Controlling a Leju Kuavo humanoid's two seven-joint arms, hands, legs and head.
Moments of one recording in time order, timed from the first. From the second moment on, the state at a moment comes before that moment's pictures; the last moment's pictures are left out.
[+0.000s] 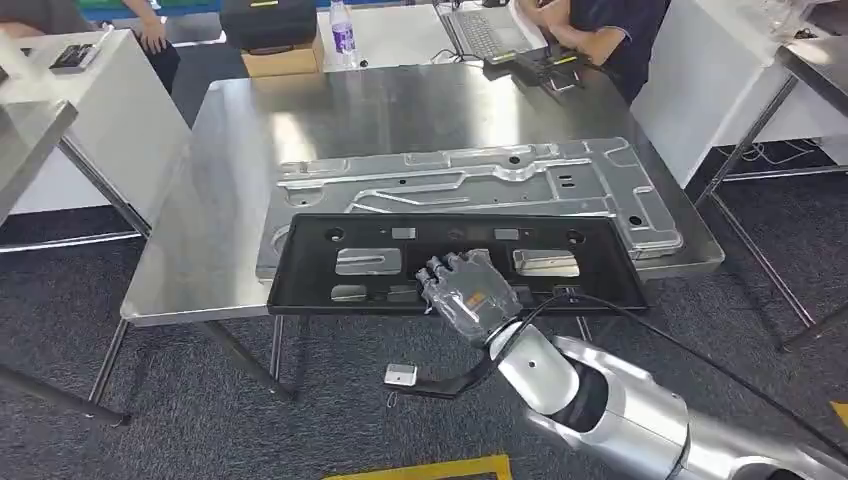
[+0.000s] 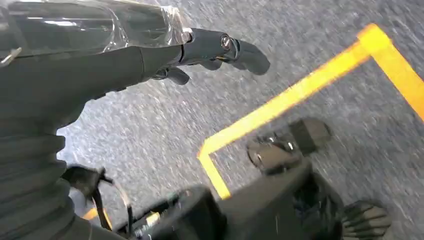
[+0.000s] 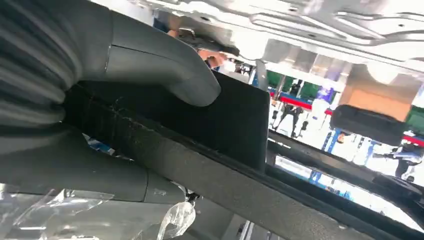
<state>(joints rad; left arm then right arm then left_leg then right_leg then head) -0.17 0.02 -0.95 -0.24 0.47 0.20 0.05 -0.73 -0.40 1.11 -1.71 1.16 0.33 0.35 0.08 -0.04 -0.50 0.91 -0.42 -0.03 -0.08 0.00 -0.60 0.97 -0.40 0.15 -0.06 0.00</state>
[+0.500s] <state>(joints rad) -0.17 0.02 -0.95 -0.23 0.47 0.20 0.05 -0.73 -0.39 1.11 -1.71 1.15 0.33 0.35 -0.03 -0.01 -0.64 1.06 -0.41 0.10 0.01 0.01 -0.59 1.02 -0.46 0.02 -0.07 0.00</state>
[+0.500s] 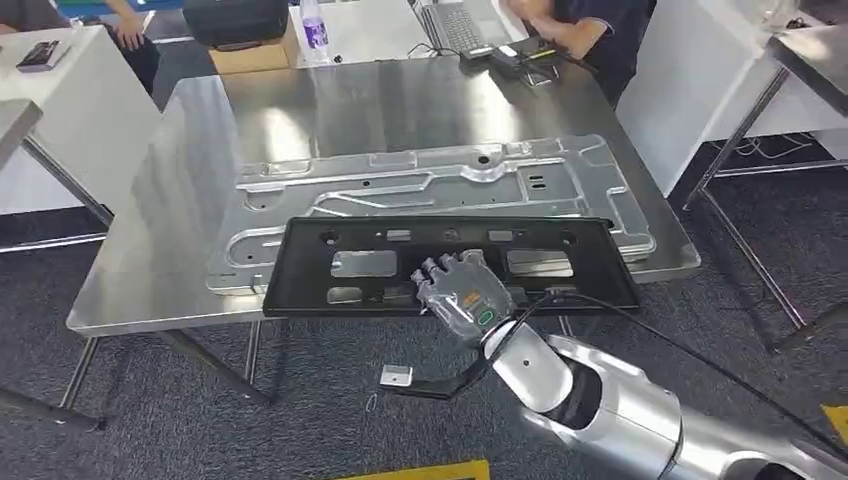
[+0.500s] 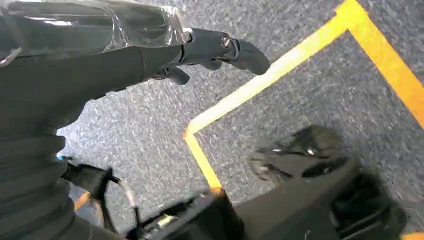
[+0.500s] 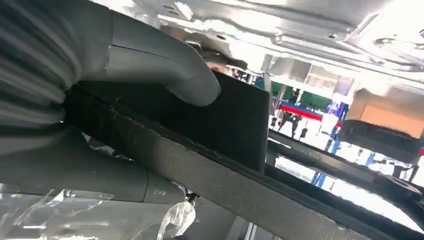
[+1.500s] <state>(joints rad) -0.17 0.02 -0.95 -0.23 0.46 0.18 0.05 -0.77 -0.36 1.17 -1.71 1.21 0.34 0.27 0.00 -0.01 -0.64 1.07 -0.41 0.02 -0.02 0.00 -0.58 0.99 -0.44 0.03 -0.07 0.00</state>
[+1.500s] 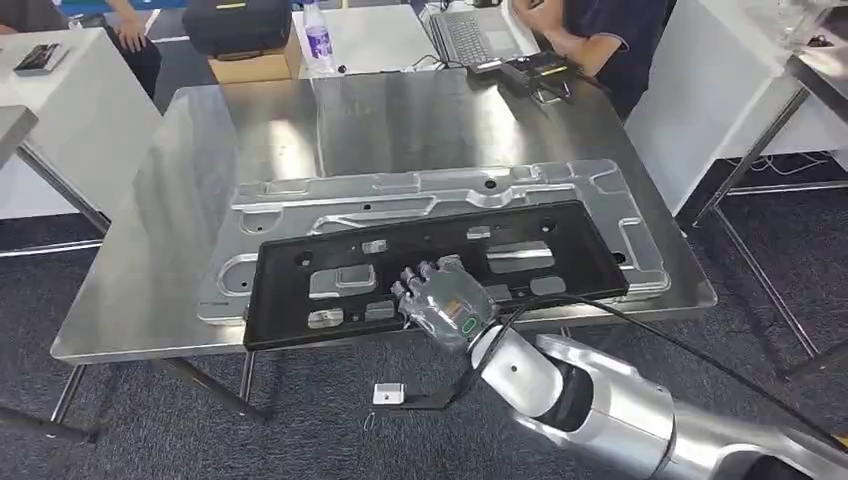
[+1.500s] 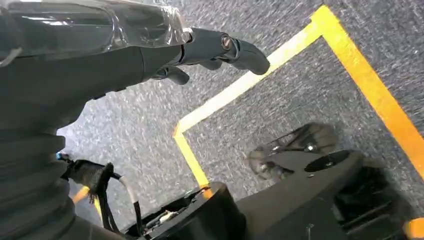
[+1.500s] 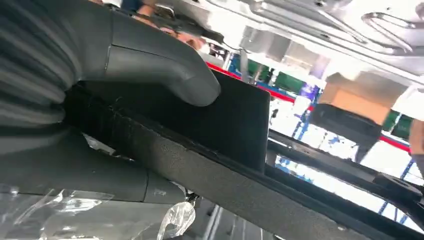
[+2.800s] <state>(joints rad) -0.16 0.02 -0.95 -0.23 0.46 0.19 0.05 -0.77 -0.43 1.17 -1.71 1.15 0.38 0.33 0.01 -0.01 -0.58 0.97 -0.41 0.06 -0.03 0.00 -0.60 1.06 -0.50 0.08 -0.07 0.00</state>
